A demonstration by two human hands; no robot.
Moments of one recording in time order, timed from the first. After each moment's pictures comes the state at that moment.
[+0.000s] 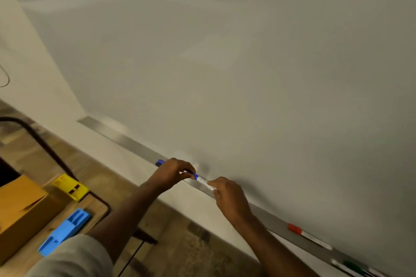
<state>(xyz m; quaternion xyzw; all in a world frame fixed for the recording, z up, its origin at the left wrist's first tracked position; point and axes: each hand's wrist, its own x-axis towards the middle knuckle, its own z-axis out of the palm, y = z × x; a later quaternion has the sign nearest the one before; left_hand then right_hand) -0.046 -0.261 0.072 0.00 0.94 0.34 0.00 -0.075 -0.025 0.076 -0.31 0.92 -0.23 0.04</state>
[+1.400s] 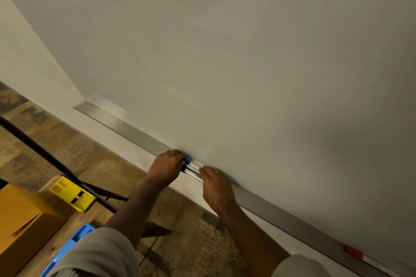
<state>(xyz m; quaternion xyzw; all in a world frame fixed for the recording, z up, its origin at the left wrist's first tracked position) -0.100 -0.408 -0.078 -0.04 0.99 0.12 -0.05 -0.127 -0.195 -0.073 -0.35 0.92 -0.14 0.06</state>
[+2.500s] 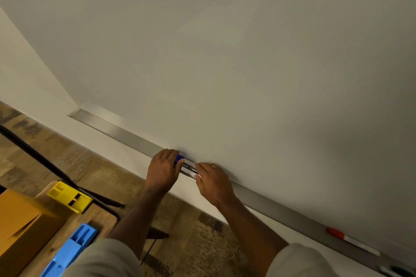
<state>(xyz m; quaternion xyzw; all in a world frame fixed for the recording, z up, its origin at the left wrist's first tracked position) -0.075 -0.360 -0.051 -0.14 0.97 0.14 -0.12 -0.123 -0.168 -0.039 -0.40 0.90 -0.16 -0.03</state>
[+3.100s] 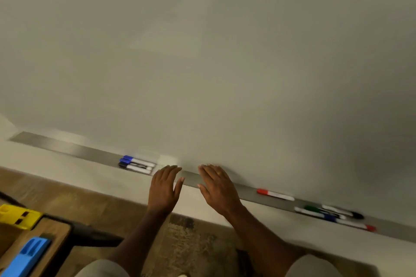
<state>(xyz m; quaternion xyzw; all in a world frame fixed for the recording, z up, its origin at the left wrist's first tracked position) -0.027 -0.149 -0.014 -0.03 0.96 0.24 -0.15 -0.073 0.057 0.002 -0.35 0.91 -0.15 -0.14</state>
